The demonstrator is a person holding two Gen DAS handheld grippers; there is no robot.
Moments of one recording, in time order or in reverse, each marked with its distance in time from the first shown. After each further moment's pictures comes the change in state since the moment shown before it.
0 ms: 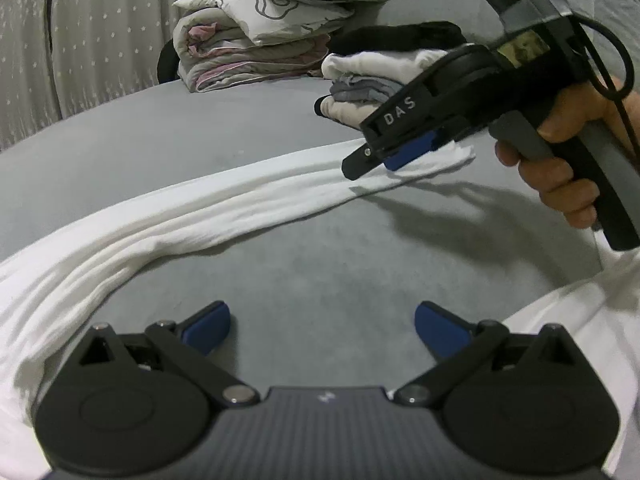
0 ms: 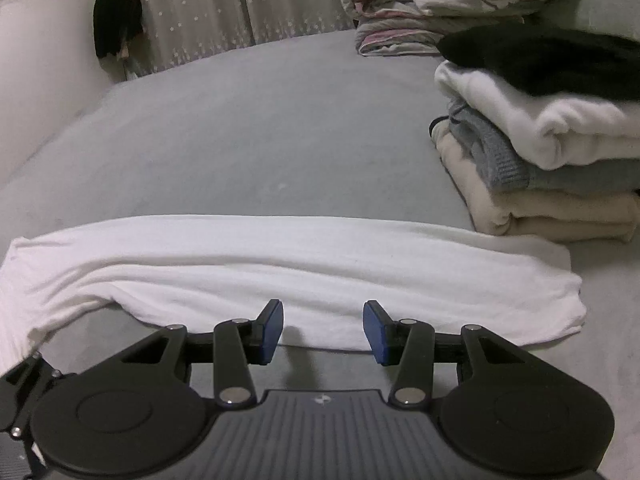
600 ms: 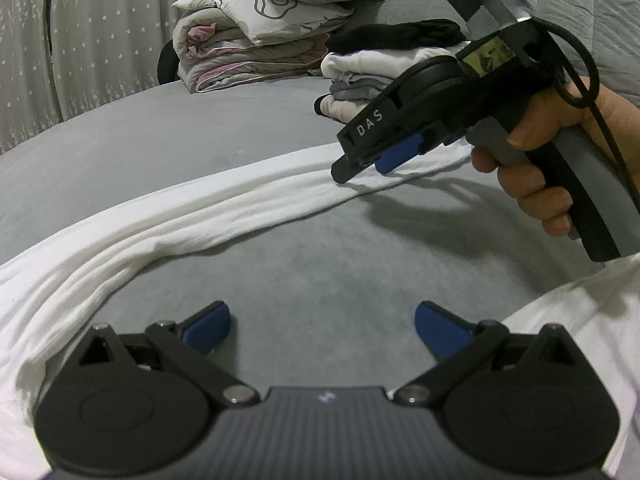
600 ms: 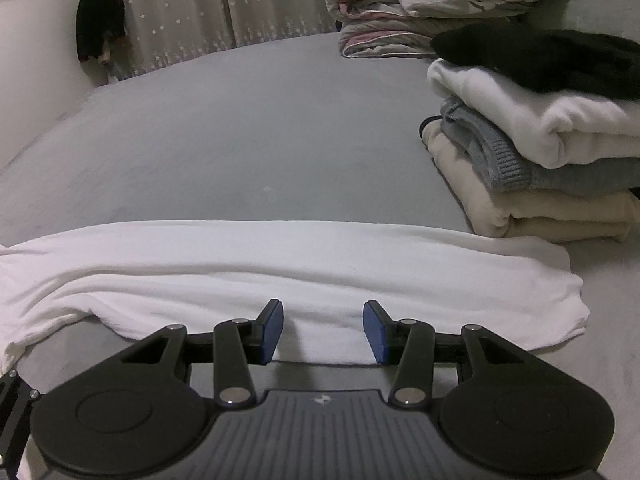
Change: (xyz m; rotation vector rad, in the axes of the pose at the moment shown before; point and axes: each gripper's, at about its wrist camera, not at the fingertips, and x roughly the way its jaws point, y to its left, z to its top) left arm -0.001 -0.003 0.001 0.012 0.003 0.009; right arm 0.014 0.009 0.000 0.033 -0.006 -0.059
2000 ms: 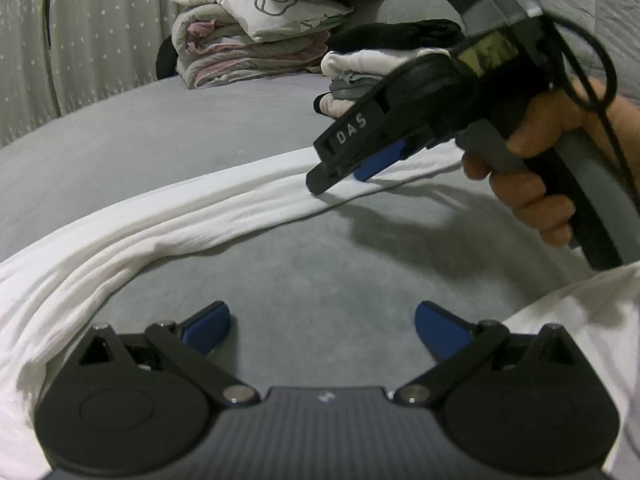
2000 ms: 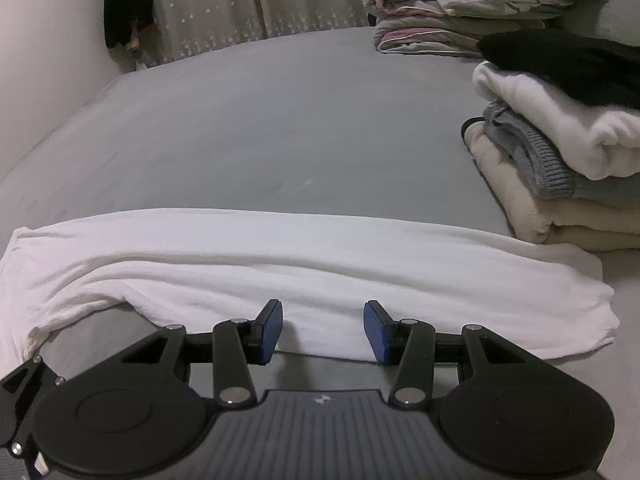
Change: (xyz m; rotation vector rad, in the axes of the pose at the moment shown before) left arm -0.003 0.006 0.008 -0.015 0.014 -0.022; right arm -0.004 0.016 0.000 -0.059 0.022 0.077
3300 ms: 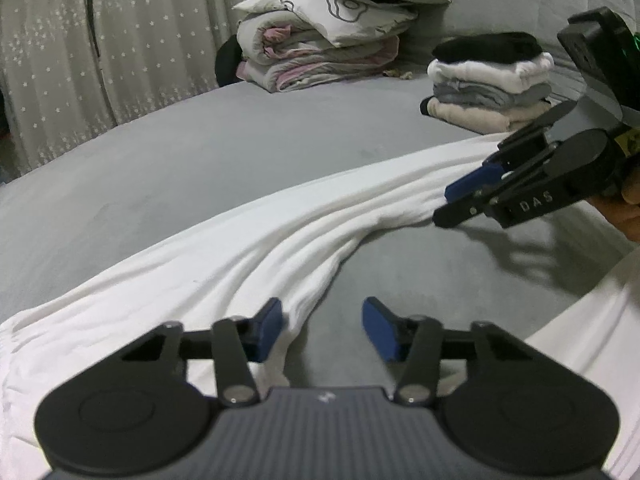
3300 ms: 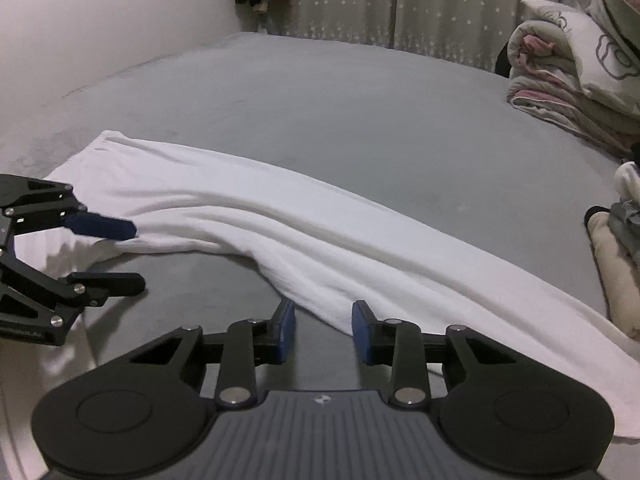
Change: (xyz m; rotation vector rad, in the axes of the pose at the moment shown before) left arm -0.054 0.106 -0.020 0.014 -0.009 0.185; right arm 0.014 0.068 -0.021 -0.377 -0.043 0.153
